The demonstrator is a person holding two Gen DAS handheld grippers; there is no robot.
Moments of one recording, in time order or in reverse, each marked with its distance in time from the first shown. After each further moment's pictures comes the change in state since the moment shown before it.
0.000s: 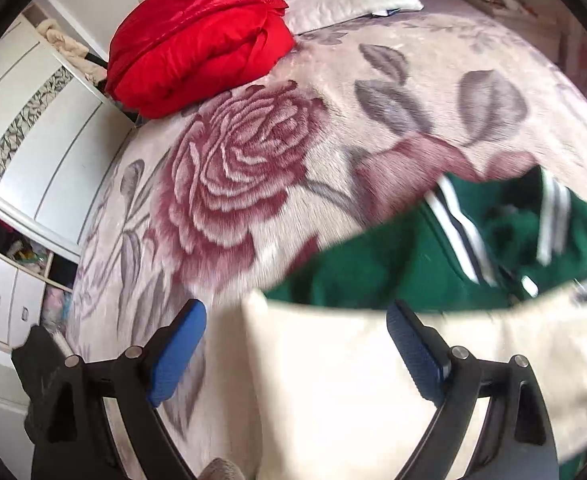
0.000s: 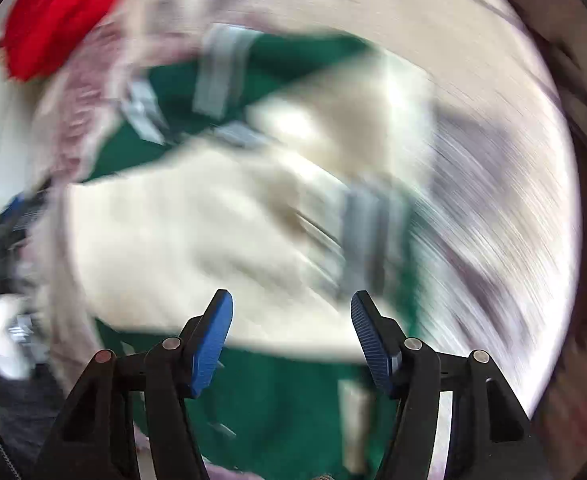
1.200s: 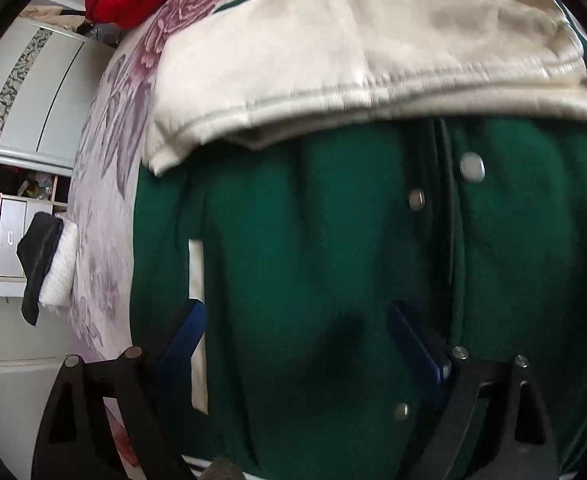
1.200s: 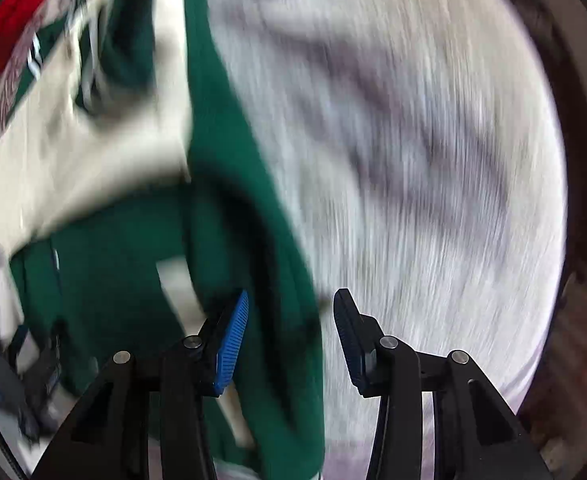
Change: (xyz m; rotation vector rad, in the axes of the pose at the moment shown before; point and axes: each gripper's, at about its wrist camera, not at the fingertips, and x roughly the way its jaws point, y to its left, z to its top) left arm -0.052 -0.127 -0.250 0.100 0.350 0.069; right arm 0.070 -0.164 -0.155 0.074 0.159 -0.028
